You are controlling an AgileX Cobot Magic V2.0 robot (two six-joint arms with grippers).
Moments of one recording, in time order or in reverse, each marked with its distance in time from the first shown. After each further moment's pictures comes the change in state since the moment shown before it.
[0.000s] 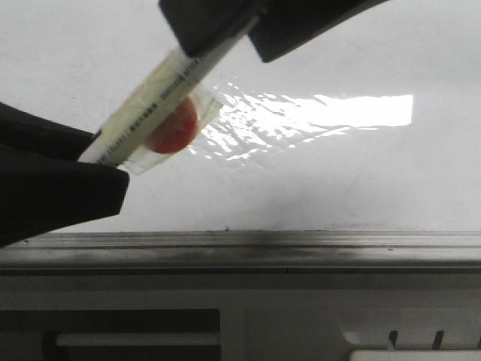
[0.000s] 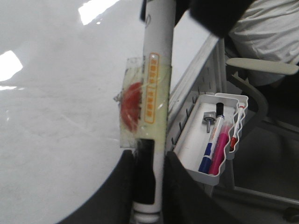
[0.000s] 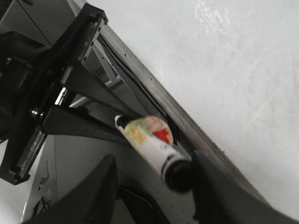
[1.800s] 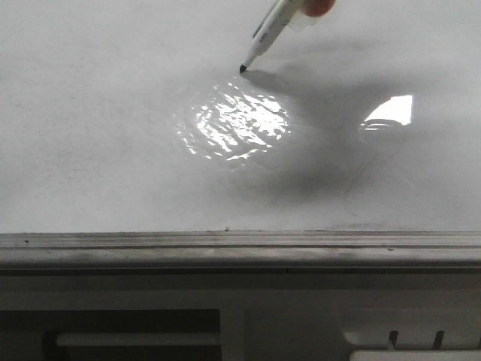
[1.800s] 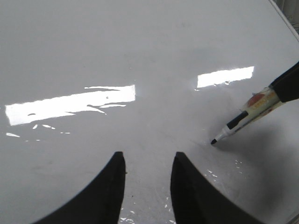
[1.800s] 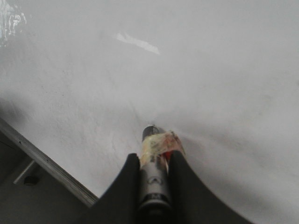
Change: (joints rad) left arm 0.254 -0.360 0.000 -0.501 0.053 0.139; right arm -0.354 0.063 -0.151 -0.025 0.020 0.043
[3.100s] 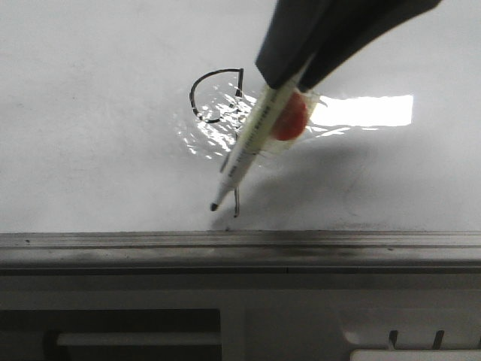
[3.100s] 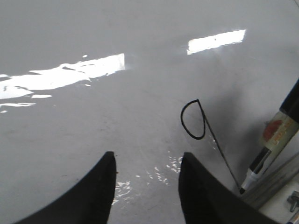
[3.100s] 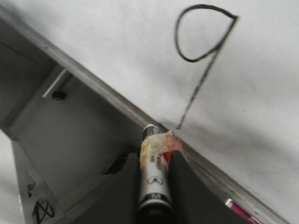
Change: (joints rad) left arm -0.035 0.000 0.000 0.038 0.138 0.002; right arm 0.148 0.091 -0.036 0.118 0.230 0.005
